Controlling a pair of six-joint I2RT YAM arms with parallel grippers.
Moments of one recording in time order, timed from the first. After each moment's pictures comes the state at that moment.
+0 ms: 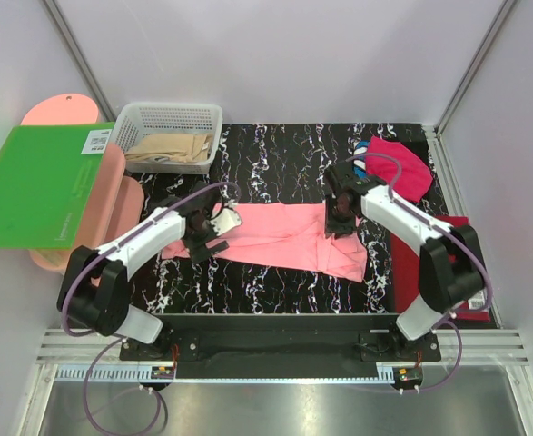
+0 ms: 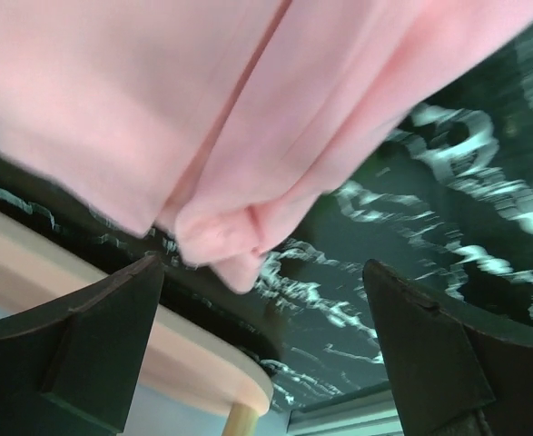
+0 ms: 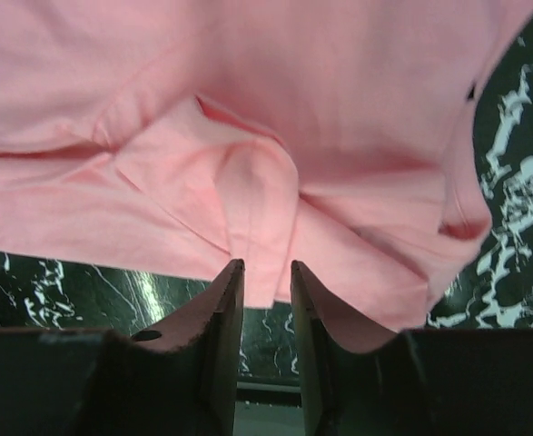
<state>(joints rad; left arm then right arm) -0.41 1.44 0.95 -0.80 -0.16 0.67 0.46 1.59 1.19 -0.83 0.03 0.53</state>
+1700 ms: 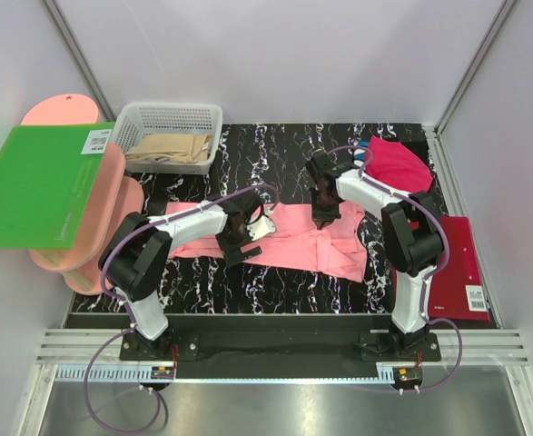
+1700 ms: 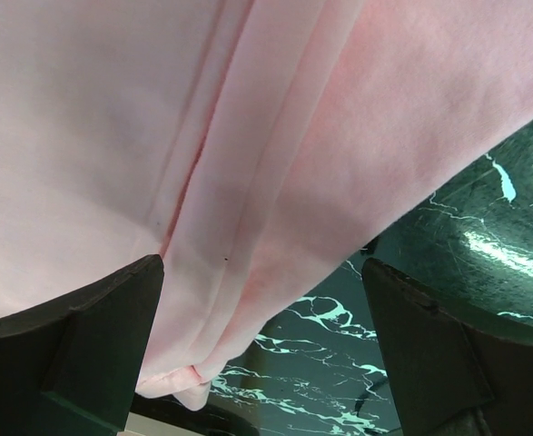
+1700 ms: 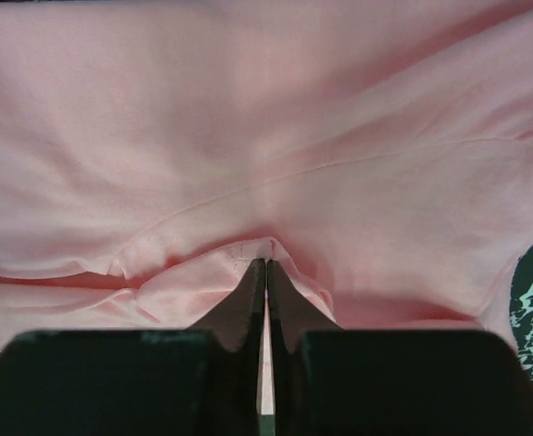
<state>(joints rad) -0.64 1.76 1.12 -0.75 -0.08 0.53 0.46 1.97 1.44 -0.78 0.04 0.46</state>
